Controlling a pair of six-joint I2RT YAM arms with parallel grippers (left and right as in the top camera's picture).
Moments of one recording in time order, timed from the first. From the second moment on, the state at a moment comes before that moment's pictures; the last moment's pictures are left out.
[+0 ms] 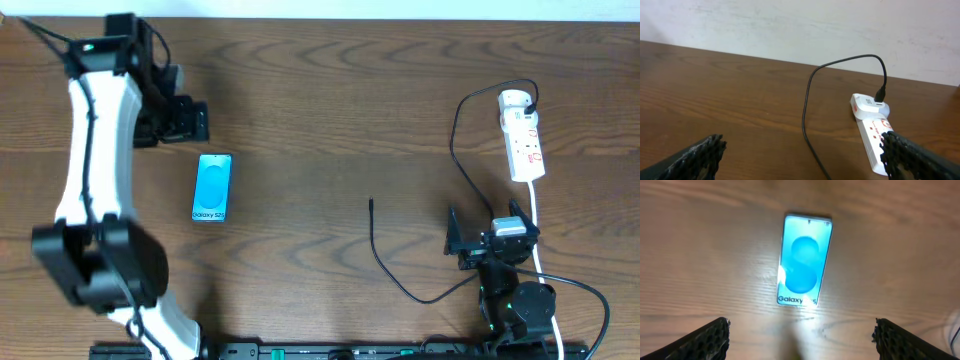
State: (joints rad) left arm 0.10 1.90 1.82 -1.44 0.10 0.02; right arm 0.10 0.02 0.01 -0.07 0.01 -0.09
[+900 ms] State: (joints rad) left arm 0.08 2.02 1.68 -1.24 0.13 0.02; right arm 0.10 0.02 0.01 -0.07 0.01 -0.09
